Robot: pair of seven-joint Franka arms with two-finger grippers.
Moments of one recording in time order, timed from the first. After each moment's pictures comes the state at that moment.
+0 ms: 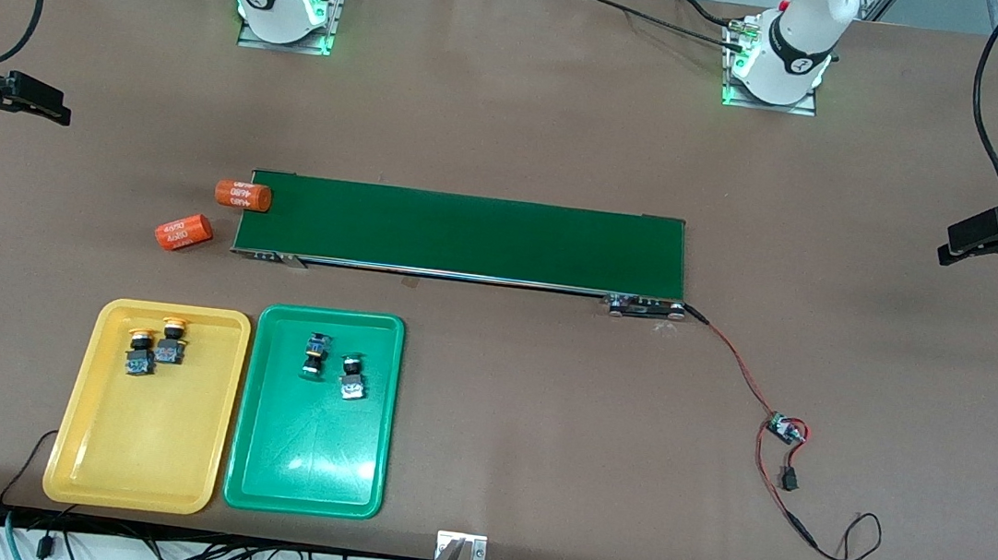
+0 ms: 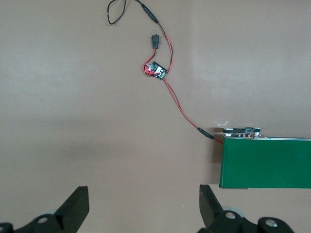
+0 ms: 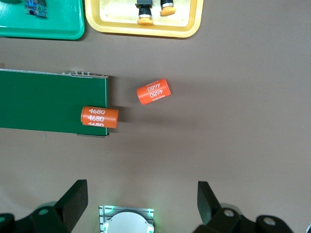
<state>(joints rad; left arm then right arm) 0.02 0.10 0.03 -1.49 -0.04 1.57 0.00 0.09 0.07 -0.20 -1.61 -0.02 1.47 -0.17</state>
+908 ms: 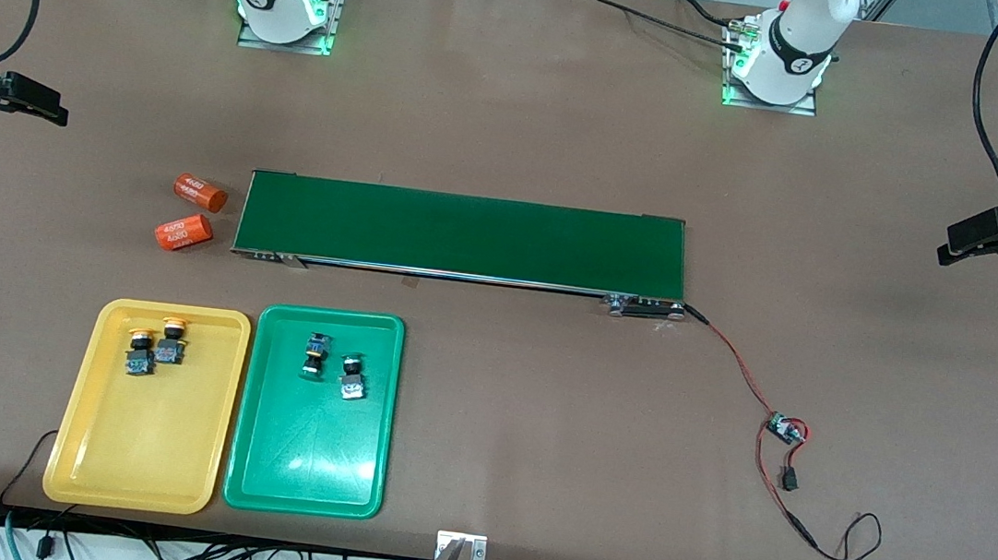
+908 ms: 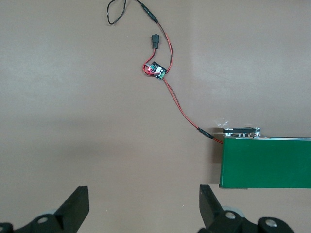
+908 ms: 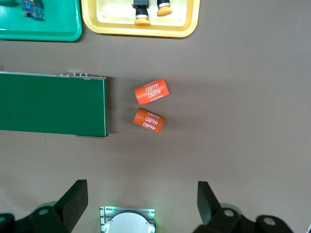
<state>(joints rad) 0.02 0.10 0.03 -1.49 -0.04 1.57 0.00 0.08 0.08 -0.21 -1.61 -0.02 1.47 -0.17</state>
